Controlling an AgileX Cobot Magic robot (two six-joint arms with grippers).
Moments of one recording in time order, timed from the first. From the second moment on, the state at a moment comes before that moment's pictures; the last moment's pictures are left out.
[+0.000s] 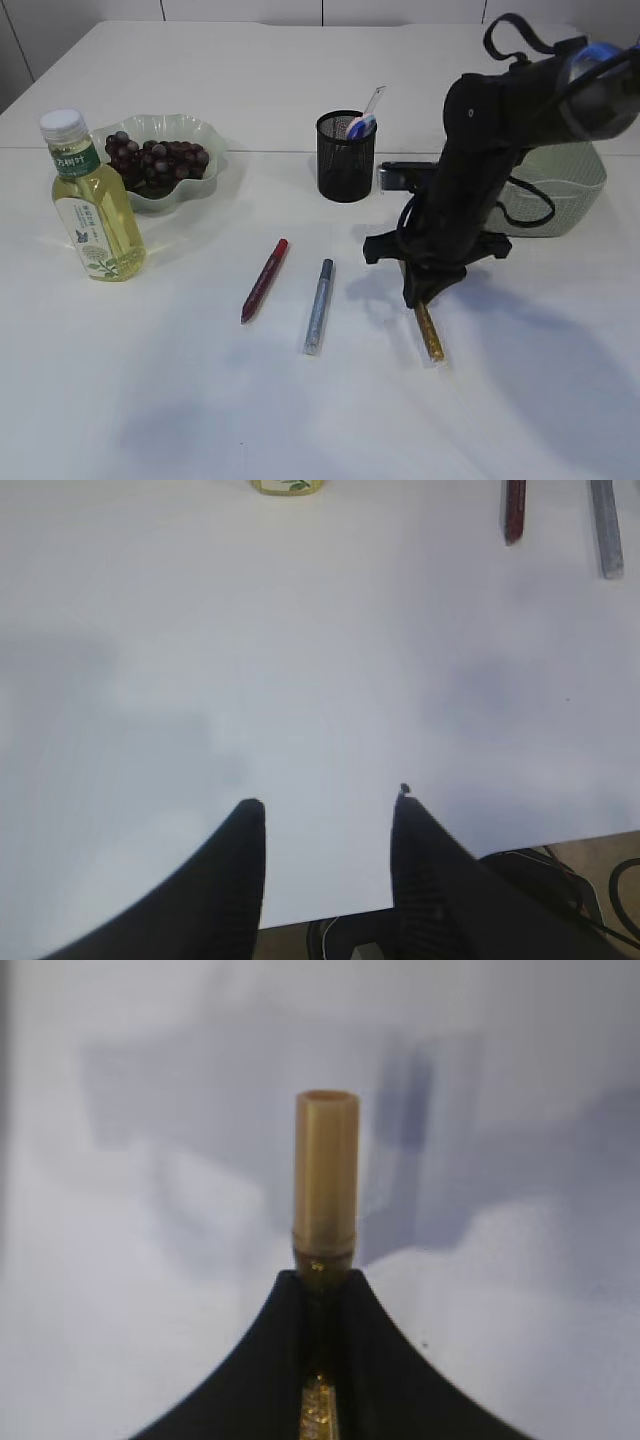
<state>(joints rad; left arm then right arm) -0.18 0.71 -0.75 -0.05 1.09 -0.07 0.35 2.10 -1.46 0.17 0.93 0.09</state>
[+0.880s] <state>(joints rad) -0.18 0.71 -0.75 -0.04 1.08 -0.07 0.40 1.64 -1.02 0.22 0.13 -0.17</state>
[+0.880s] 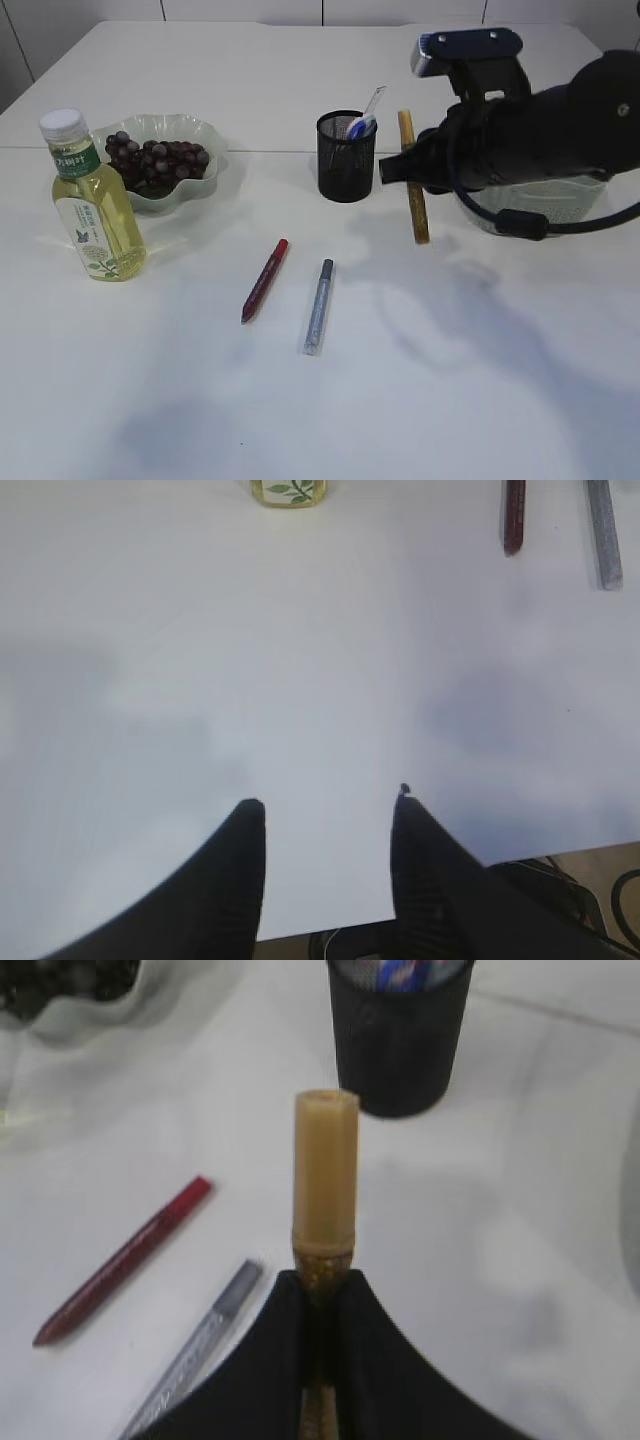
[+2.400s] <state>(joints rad) -0.18 0.71 -0.75 0.05 1.07 -0.07 0.37 2.26 -1.72 0.23 -0.36 -0.20</state>
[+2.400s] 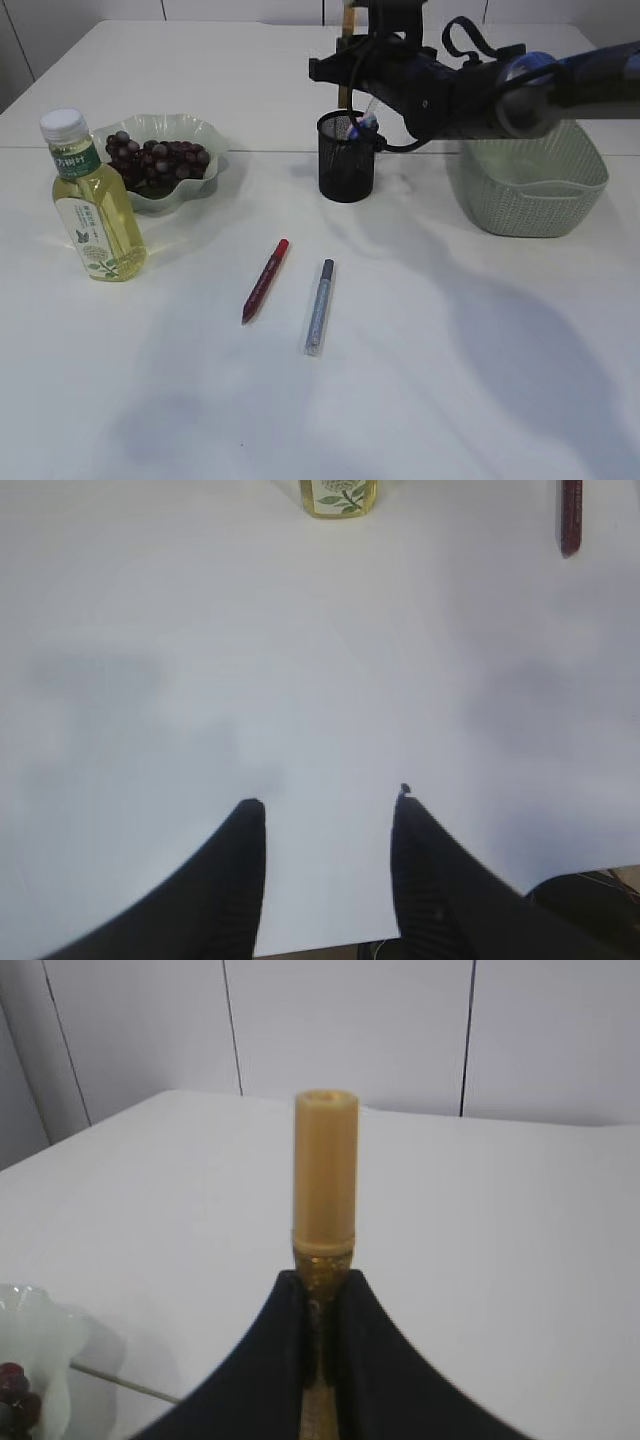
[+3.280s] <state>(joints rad) -0.18 0.71 -0.75 0.06 1.07 -0.07 0.36 2.32 -1.75 0.25 -0.29 -0.20</state>
